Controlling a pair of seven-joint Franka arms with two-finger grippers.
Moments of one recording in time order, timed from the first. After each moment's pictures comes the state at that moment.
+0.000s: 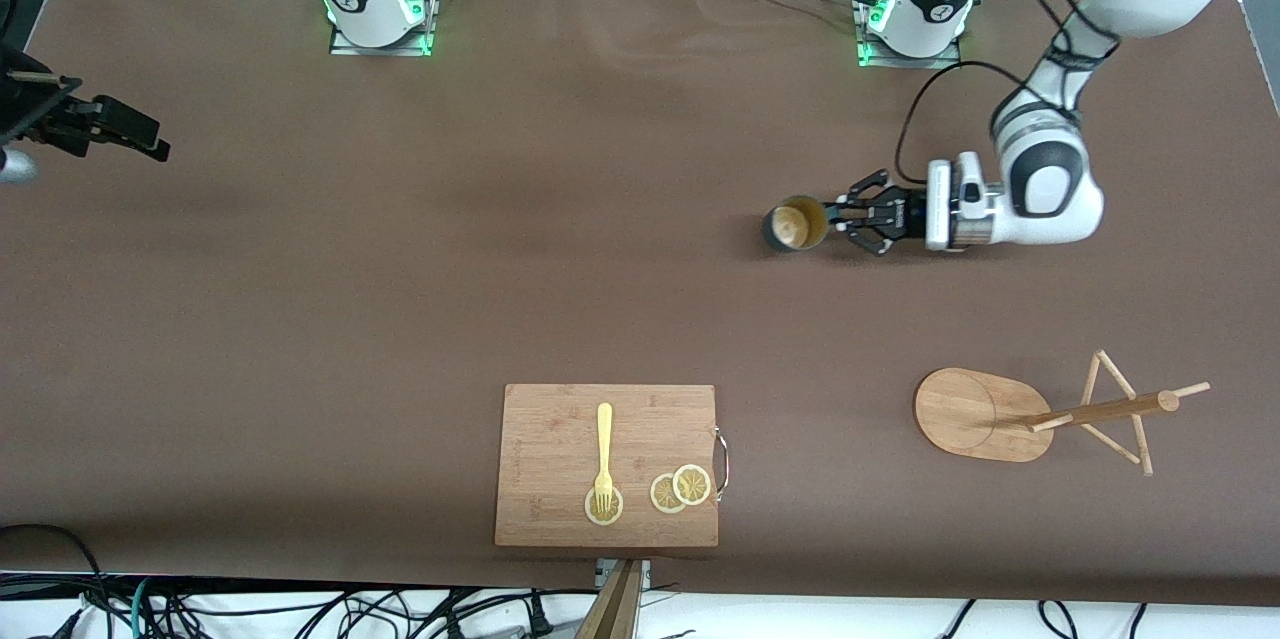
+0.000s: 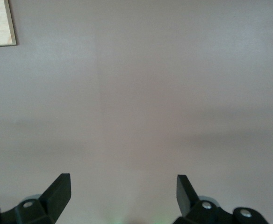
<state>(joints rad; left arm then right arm) 0.39 0.40 -0.29 -2.28 -1.16 1.82 2.27 0.06 -0.02 -0.13 -1.71 0.02 1.59 -0.01</state>
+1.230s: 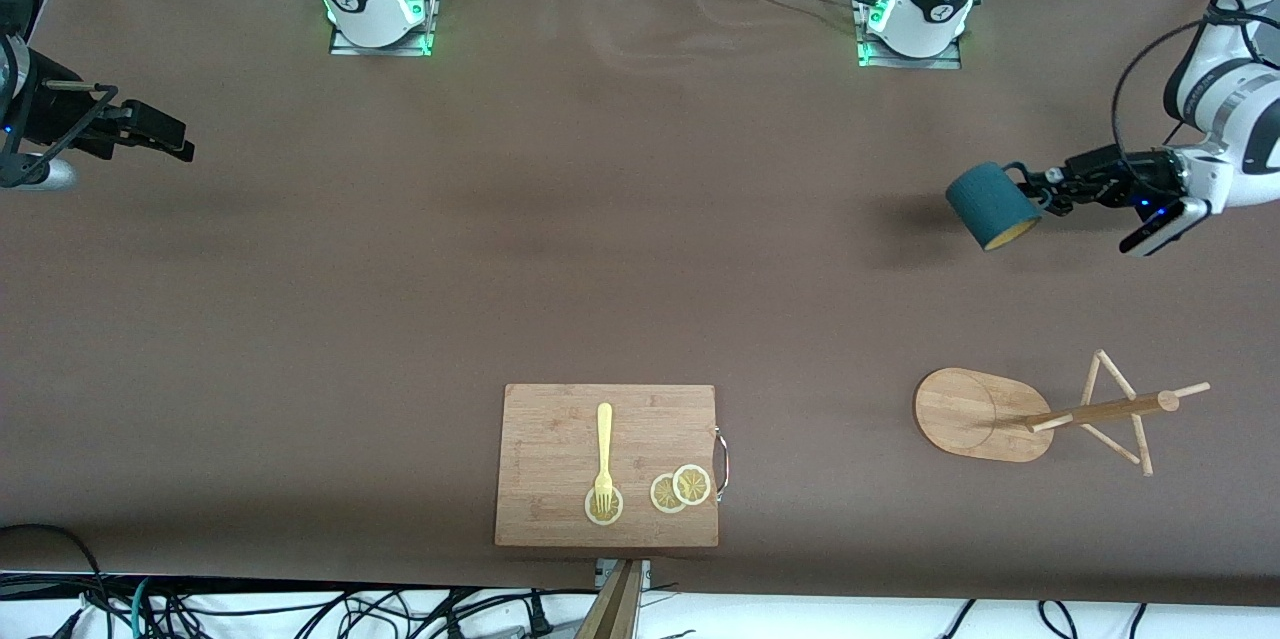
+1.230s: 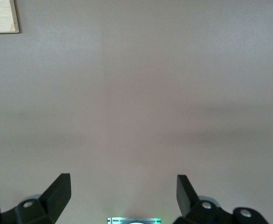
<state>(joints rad) 0.89 0.47 -0.29 -2.07 -1.12 1.32 1.00 0.07 -0.02 -0.11 -1.70 0.02 1.57 -0.01</state>
